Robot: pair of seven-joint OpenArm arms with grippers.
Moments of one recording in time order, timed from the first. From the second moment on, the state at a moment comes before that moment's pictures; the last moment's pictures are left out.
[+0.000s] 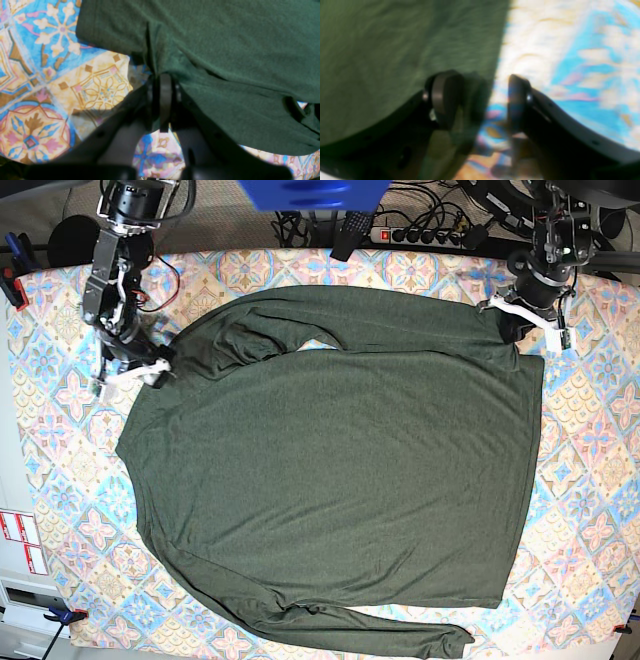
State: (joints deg) left arm 34.4 -18.9 -15.6 99.6 -38.3 -5.4 27.9; right arm -9.8 5.7 22.2 80.3 23.8 4.0 -37.6
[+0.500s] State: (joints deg) left arm 34.4 -18.9 -15.6 99.5 -38.4 -5.4 27.9; right arm -9.4 6.1 12.9 78.5 23.8 4.0 -35.2
